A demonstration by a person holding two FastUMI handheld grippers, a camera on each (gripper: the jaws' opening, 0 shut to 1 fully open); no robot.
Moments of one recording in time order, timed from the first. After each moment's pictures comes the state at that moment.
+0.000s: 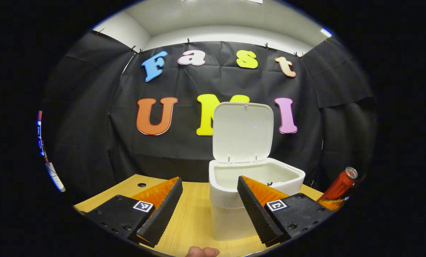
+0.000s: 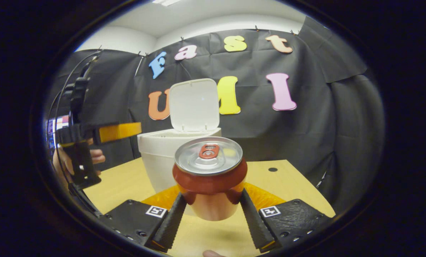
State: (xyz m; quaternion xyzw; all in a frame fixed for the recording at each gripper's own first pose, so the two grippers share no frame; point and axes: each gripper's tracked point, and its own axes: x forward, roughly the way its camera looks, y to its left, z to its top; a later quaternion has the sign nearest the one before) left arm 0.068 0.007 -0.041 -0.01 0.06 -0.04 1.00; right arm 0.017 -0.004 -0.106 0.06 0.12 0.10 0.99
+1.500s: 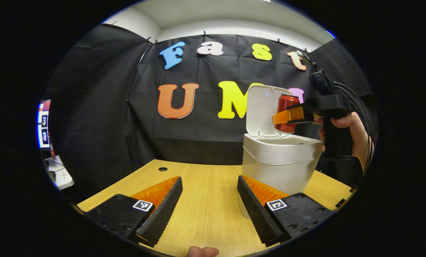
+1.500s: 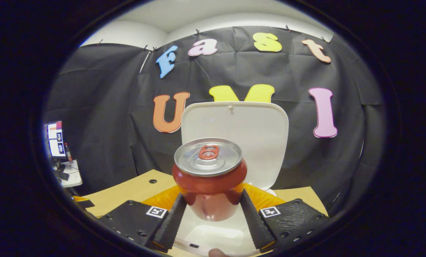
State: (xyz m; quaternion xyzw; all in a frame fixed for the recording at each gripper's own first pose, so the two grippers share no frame) left arm 0.017 0.091 -0.091 -0.01 0.11 -0.01 0.99; right arm 0.200 0.129 -0.022 0.03 0.14 0.13 0.98
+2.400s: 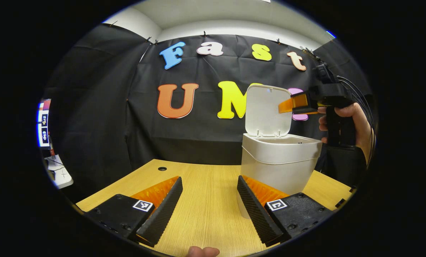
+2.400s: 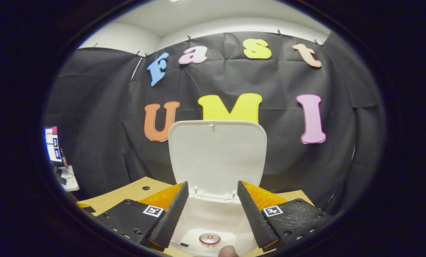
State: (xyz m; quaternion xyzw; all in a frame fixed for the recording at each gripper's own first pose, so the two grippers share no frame) left arm 0.017 0.084 -0.092 -0.01 0.11 -0.02 0.99; right arm 0.195 0.101 0.025 0.04 0.09 0.09 0.99
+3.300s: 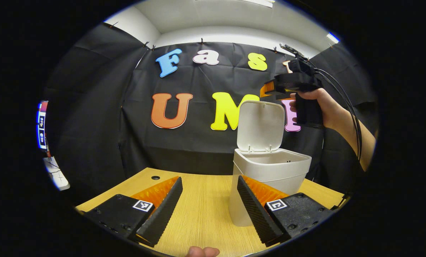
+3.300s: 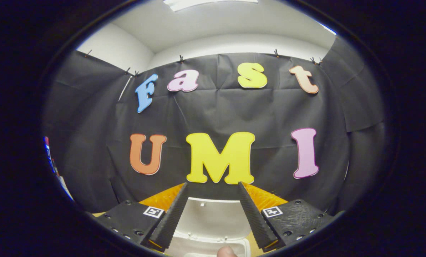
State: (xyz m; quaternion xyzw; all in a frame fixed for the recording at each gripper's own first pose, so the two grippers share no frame) left arm 0.023 0.079 -0.052 -0.02 0.07 -0.04 1.00; right arm 0.276 0.100 0.135 0.03 0.00 0.04 1.00
